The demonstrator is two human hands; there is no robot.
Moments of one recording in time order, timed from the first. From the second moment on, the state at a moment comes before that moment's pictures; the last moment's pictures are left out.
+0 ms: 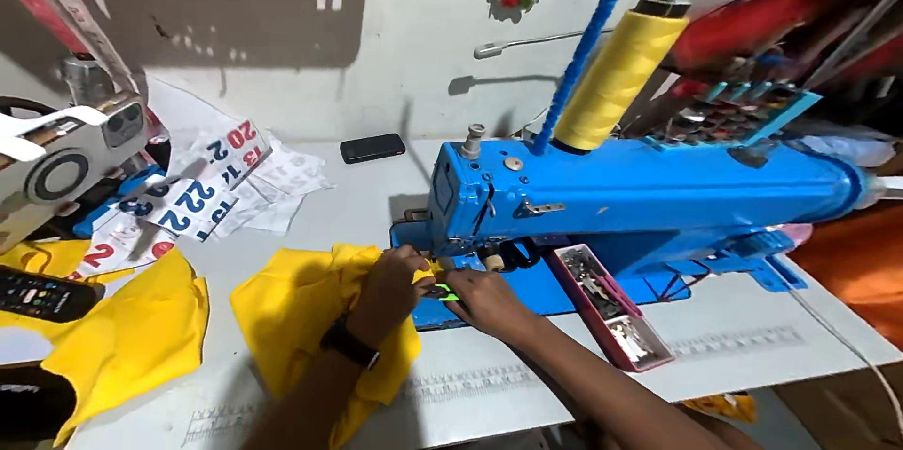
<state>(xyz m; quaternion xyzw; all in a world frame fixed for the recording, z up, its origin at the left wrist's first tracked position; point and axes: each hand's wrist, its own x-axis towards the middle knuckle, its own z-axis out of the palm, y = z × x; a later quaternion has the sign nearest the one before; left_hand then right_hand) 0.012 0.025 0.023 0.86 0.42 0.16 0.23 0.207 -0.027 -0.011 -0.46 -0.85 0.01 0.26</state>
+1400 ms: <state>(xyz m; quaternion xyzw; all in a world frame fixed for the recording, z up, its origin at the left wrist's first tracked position) -0.021 0.027 -0.005 0.95 0.23 0.21 0.04 0.204 -0.052 -0.027 -0.51 -0.81 -0.09 0.26</state>
